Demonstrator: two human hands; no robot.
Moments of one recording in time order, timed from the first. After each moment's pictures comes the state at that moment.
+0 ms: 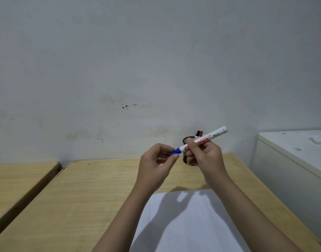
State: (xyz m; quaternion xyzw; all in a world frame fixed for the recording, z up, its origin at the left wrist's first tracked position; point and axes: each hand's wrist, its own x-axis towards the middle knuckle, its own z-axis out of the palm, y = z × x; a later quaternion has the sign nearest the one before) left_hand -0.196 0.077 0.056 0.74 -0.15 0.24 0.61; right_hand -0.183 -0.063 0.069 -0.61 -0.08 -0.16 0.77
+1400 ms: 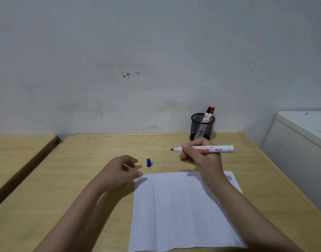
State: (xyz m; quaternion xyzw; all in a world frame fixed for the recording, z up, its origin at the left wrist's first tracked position) left_hand -0.166 0.205 -0.028 0.91 0.02 -0.03 0.41; right_hand -0.163 -0.042 0.001 -0.61 -0.09 -0.10 0.78
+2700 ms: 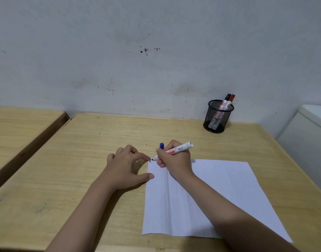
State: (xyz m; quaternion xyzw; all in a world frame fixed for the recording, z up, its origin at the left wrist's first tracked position) left_hand -0.191 0.220 -0.062 0.98 -0.05 0.04 0.20; right_hand -0.146 0.052 -0.064 -0.72 -0.01 -0.01 0.69
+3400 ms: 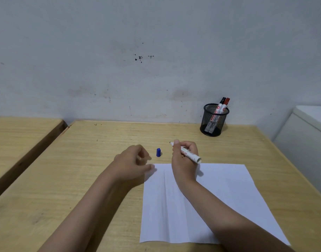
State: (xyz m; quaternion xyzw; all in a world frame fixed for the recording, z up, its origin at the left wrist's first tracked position) left_hand -0.165 0.204 -0.042 0.94 -0.03 -0.02 0.34; right_hand -0.145 0.042 -0.062 -0.64 0.10 -0.17 0.74
